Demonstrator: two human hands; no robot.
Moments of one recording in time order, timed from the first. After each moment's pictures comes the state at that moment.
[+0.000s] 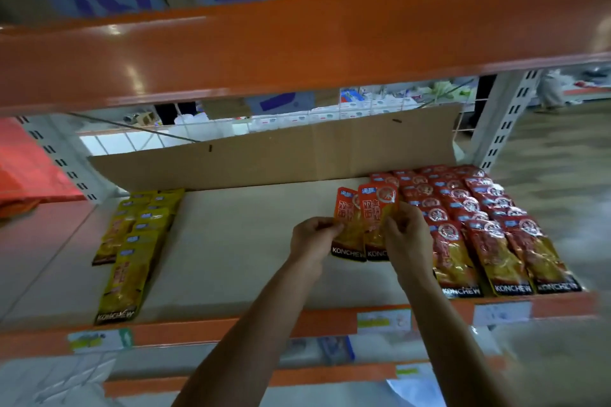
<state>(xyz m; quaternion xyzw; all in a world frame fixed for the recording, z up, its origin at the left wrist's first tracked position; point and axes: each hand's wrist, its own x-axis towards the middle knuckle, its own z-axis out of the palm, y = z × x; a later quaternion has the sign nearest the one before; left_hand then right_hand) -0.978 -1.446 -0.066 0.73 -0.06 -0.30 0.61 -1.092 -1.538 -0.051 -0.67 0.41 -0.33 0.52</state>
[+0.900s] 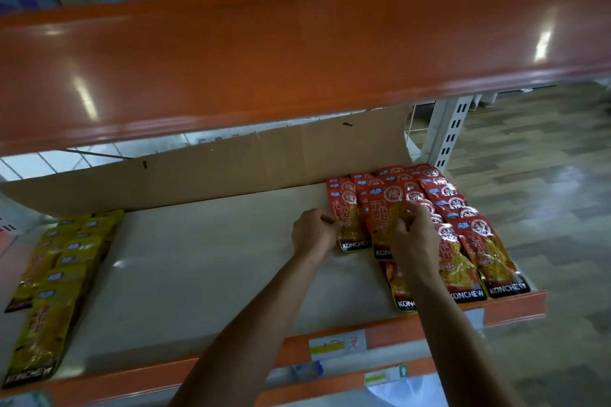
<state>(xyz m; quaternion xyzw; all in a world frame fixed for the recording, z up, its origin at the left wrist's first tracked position) -0.995 -1.543 -0.066 0.87 -0.20 -0.19 0.40 -1.127 -1.612 -0.053 -0.68 0.48 -0.34 0.44</state>
